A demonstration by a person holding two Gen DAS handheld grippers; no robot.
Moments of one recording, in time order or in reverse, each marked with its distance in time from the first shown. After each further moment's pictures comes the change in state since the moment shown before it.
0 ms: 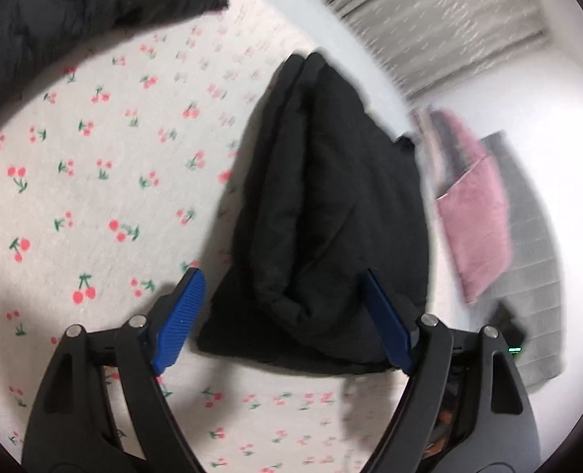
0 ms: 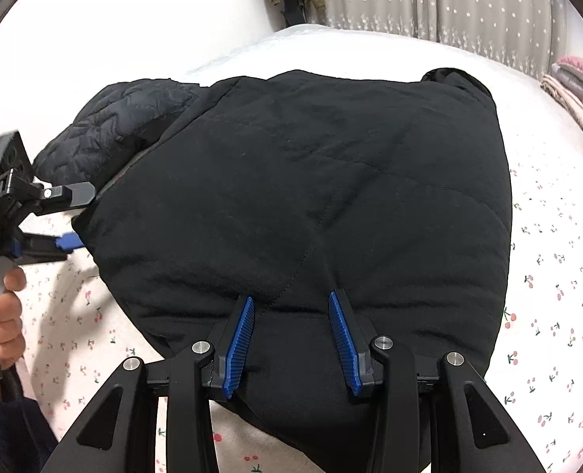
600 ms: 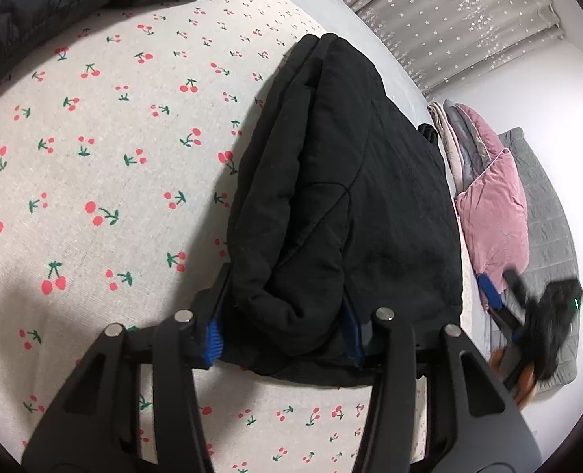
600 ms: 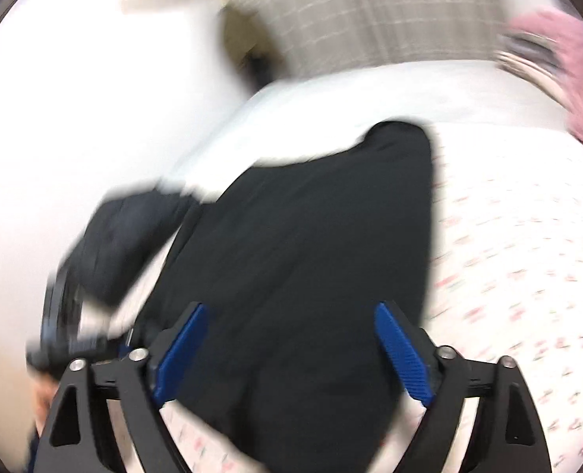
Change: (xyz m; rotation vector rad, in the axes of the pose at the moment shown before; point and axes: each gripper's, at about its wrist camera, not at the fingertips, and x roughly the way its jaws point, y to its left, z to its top) left arm 0.017 -0.009 -0.003 -0.005 -0.022 0.051; right arm -0.066 -0.094 0.029 0.312 -0.217 0.101
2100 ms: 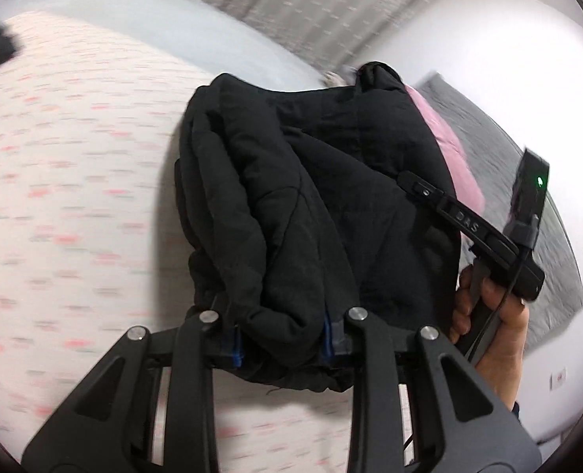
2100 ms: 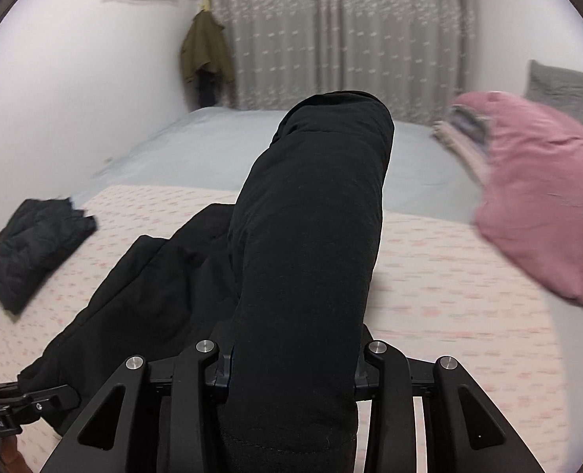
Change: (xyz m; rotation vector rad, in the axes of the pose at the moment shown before) left arm 0.067 -0.244 -0.073 0.317 -0.059 -0.188; right arm -0.076 -0.086 0.084 -0.234 -0.084 -0.347
